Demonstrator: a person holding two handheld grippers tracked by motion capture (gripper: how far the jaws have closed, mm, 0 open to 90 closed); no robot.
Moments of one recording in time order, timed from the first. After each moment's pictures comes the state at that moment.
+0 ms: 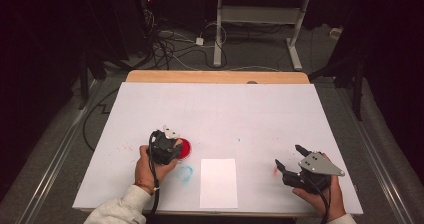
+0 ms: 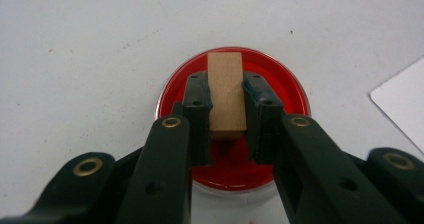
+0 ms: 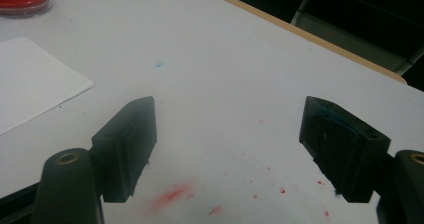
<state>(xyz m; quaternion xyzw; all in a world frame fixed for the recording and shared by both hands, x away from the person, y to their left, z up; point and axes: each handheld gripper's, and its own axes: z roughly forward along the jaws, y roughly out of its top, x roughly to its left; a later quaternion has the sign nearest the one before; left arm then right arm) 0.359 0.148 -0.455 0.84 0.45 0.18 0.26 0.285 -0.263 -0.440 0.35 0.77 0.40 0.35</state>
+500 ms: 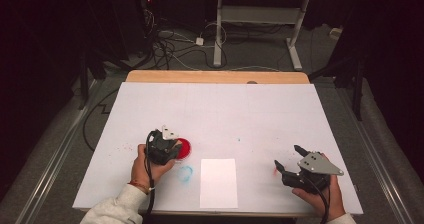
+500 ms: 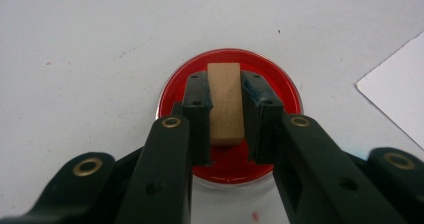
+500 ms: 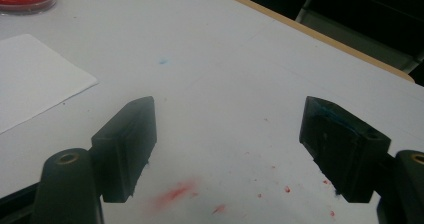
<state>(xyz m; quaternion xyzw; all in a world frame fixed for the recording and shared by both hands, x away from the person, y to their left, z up) 0.358 0.155 -0.453 0.84 0.42 0.17 0.28 0.286 -0.262 -0.442 0.35 0.78 0.40 0.34</state>
